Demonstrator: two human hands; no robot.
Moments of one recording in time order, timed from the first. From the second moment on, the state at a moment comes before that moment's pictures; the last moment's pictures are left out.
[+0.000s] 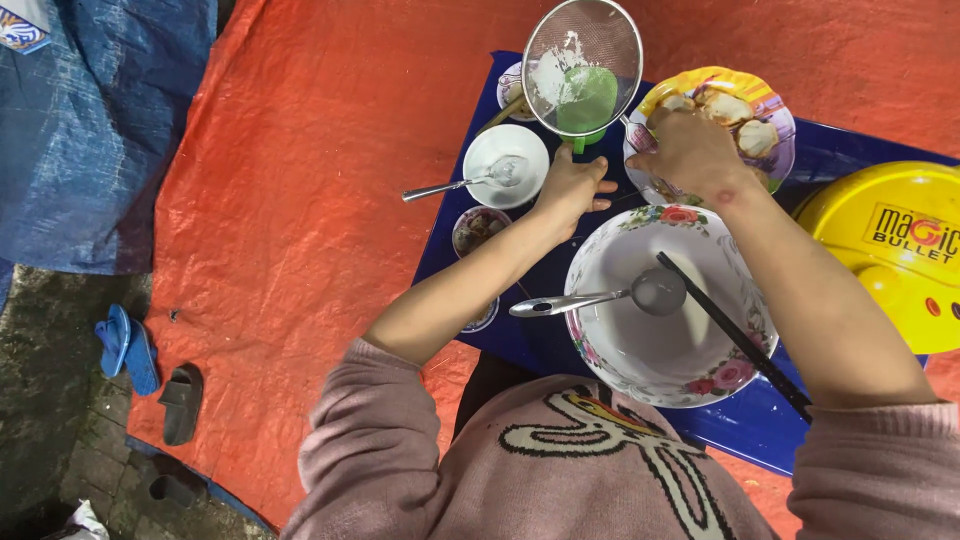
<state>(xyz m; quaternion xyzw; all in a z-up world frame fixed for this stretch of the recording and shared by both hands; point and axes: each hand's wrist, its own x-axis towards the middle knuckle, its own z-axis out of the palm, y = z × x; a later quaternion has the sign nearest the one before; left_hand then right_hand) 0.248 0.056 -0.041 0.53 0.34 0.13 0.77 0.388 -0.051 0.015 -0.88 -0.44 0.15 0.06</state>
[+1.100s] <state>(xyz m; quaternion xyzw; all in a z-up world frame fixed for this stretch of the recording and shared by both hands) 0.174 0.064 0.066 0.78 0.17 0.07 0.60 0.435 -0.146 0.117 -0.86 -0.44 0.08 0.23</state>
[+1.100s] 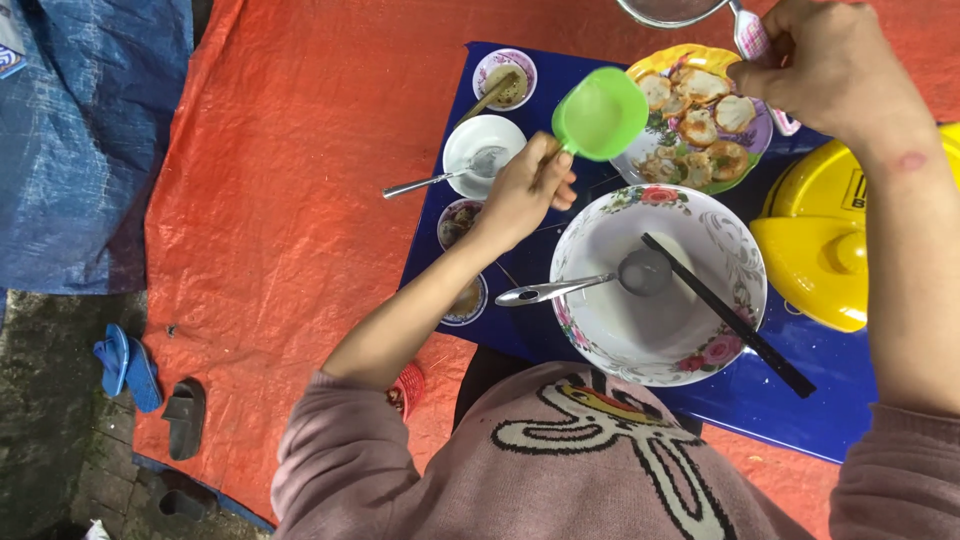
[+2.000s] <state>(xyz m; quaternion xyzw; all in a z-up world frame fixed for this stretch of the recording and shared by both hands) 0.133 0.040 0.050 0.86 0.03 0.22 0.46 0.411 -0.165 0.119 -0.87 -0.42 0.12 0.23</state>
